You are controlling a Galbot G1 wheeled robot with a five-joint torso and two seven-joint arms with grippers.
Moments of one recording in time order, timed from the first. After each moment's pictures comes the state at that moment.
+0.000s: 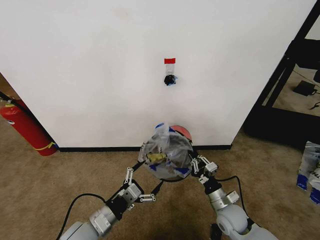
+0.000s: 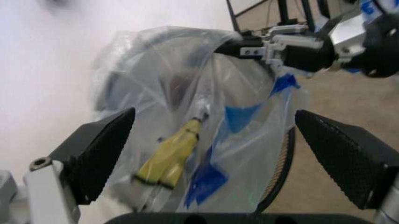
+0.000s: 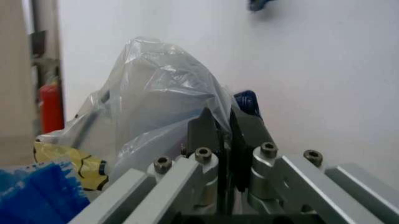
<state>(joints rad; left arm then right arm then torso) 1.54 -0.82 -0.21 -2.15 -0.09 -0.20 0.12 -1.23 0.98 0.04 1.69 0.37 0.67 -0.08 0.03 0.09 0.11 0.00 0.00</state>
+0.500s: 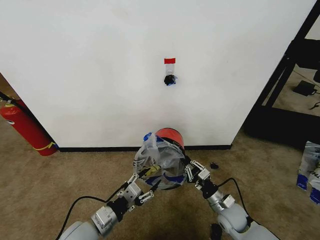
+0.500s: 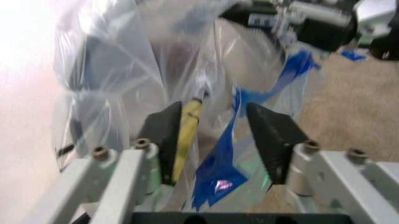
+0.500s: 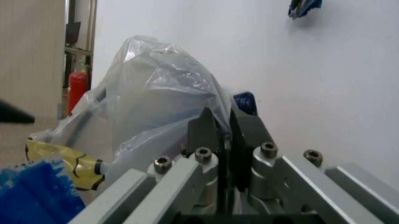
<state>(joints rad) 1.52 -0.82 -0.19 -2.12 -0.14 -0.11 0.10 -1.21 1.00 0.04 1.66 0.30 0.71 -0.13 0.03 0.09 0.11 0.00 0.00</state>
